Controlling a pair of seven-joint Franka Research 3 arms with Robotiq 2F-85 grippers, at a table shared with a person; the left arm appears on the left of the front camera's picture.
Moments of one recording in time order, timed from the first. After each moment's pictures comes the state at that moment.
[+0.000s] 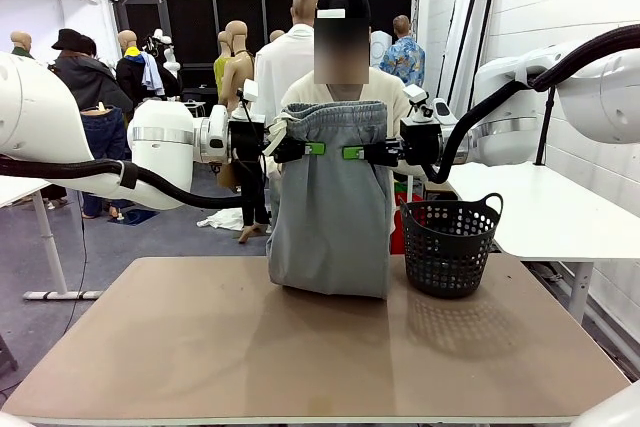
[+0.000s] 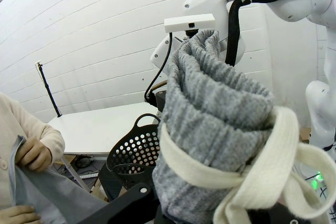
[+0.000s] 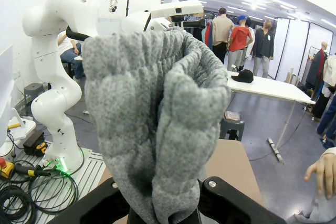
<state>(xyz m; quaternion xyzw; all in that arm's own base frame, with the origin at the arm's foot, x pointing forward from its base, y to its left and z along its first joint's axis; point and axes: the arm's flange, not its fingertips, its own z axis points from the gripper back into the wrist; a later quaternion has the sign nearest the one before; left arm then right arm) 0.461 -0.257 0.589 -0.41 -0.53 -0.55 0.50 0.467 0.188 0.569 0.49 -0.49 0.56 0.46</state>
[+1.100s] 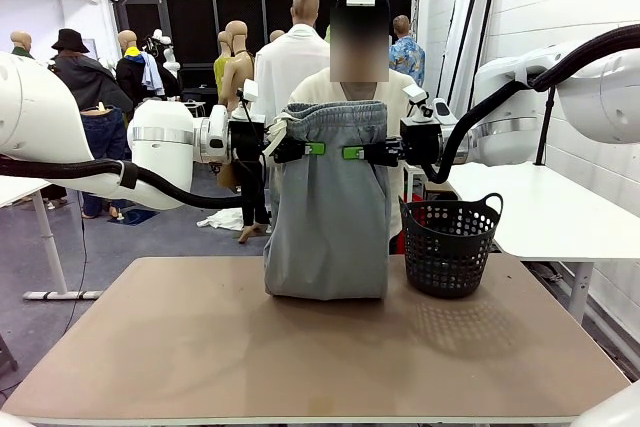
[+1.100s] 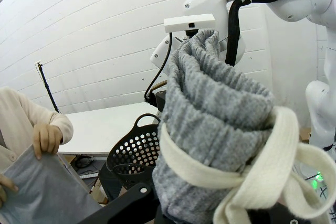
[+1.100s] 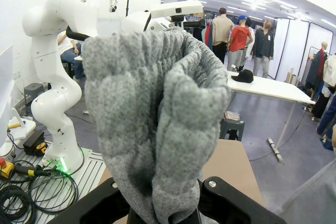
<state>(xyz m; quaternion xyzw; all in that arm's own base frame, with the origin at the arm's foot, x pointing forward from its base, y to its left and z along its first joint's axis) 0.461 -0.257 0.589 -0.41 -0.53 -0.55 0.50 0.467 0.188 0.569 0.49 -0.49 0.56 0.46</state>
